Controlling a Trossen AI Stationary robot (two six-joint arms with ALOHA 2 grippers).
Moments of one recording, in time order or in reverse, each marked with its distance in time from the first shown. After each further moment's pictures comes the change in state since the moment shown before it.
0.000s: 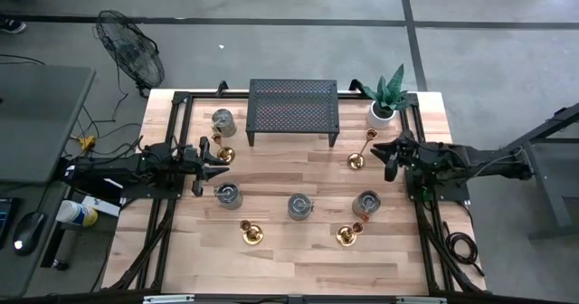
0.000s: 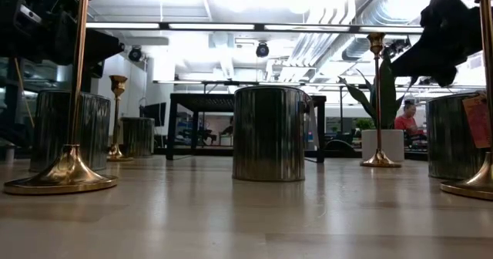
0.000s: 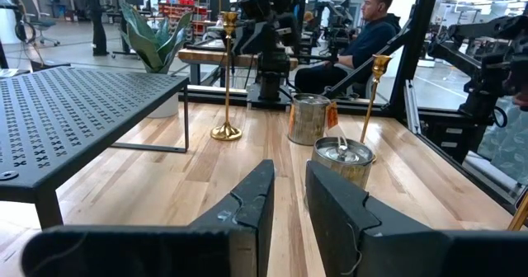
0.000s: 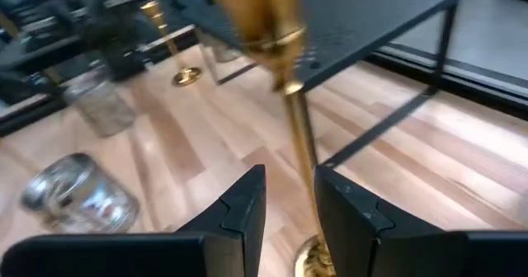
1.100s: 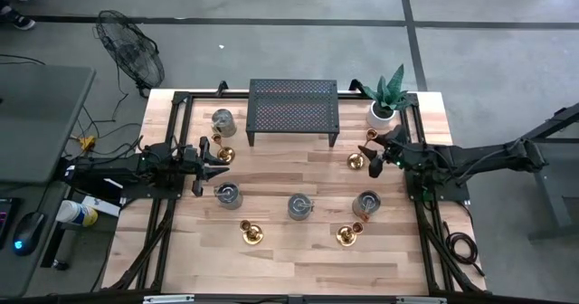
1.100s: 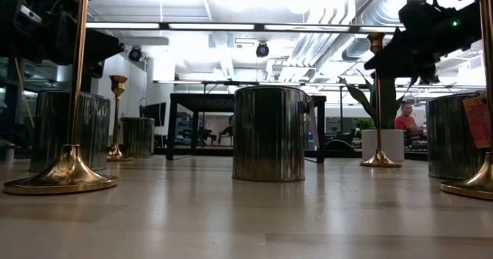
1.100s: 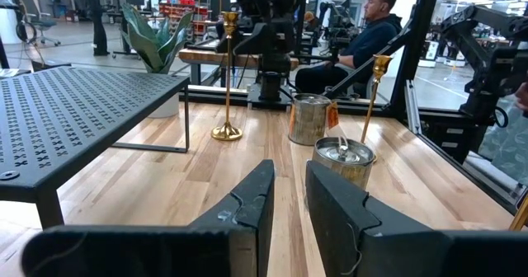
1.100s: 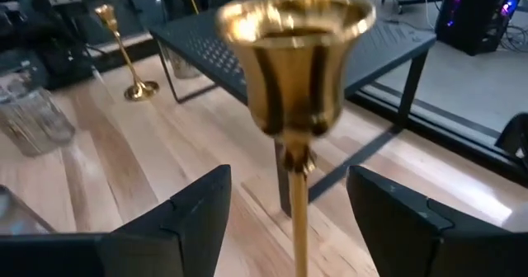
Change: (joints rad) left arm 0.000 0.000 0.000 0.000 -0.001 0.000; right arm 0.000 0.292 -0.002 0.319 0.144 -0.127
